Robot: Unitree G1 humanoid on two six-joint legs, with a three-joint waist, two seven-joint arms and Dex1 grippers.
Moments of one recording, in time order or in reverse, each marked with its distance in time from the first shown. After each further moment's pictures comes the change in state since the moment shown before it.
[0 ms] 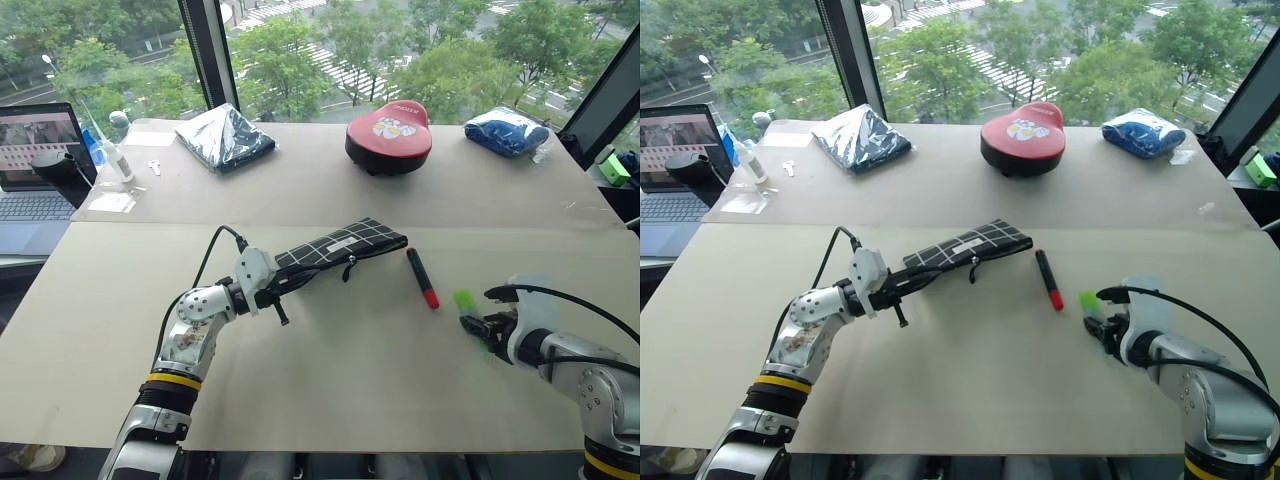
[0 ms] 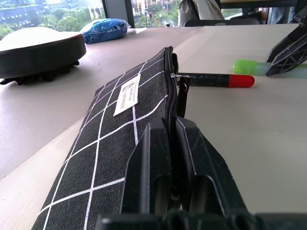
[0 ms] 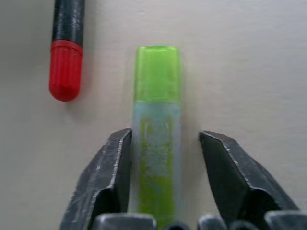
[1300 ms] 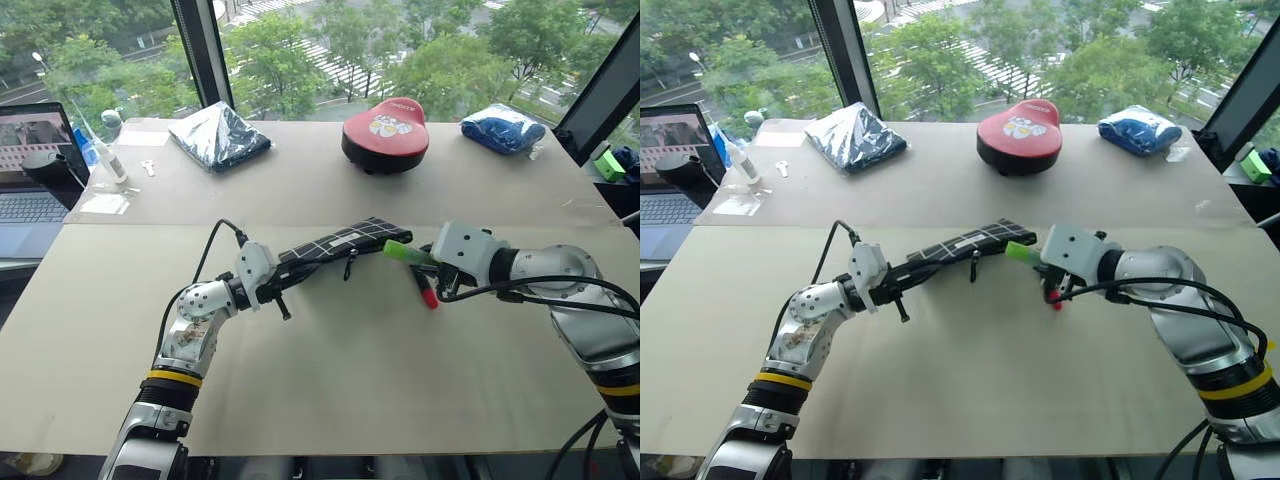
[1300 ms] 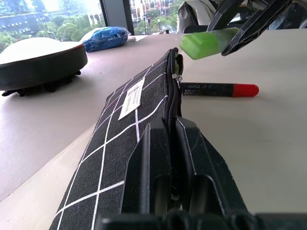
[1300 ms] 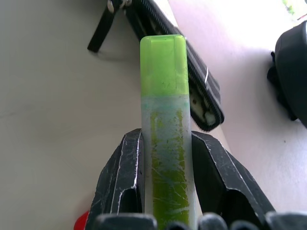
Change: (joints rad) left arm -0.013 -0.003 0.002 -0.029 -0.001 0.009 0.022; right arm -0.365 -0.391 0.551 0.271 -0.357 -0.914 0.546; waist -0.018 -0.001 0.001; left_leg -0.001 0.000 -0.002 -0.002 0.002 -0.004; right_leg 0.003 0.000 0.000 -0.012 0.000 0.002
